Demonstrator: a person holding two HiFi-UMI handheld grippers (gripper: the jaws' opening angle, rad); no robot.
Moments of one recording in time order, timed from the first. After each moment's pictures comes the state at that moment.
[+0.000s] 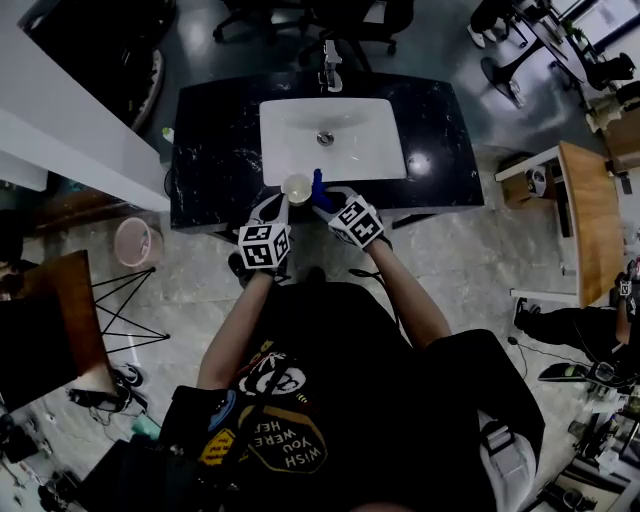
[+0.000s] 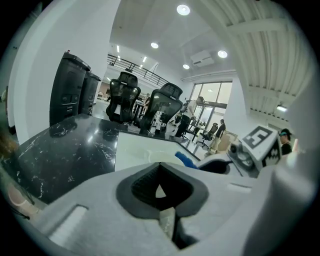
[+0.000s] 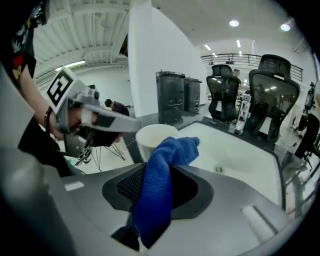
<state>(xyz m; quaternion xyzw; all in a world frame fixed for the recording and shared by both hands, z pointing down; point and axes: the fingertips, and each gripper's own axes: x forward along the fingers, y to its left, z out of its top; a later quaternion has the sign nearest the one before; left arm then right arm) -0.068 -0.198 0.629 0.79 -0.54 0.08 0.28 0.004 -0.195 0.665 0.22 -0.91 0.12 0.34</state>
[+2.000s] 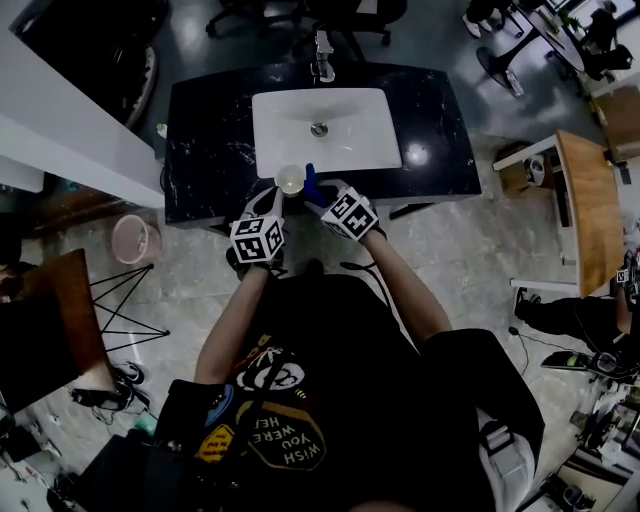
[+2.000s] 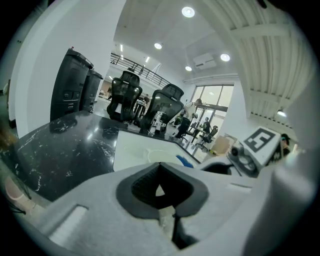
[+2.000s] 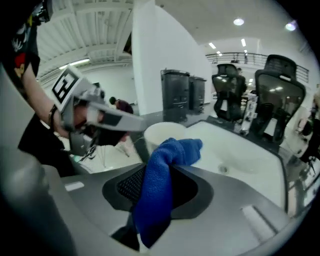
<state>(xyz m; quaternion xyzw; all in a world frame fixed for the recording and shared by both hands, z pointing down) -0.065 -0.196 0.631 0.79 -0.54 0.06 0.30 -0.001 -0.183 0.666 0.19 -0.91 0.11 0.36</state>
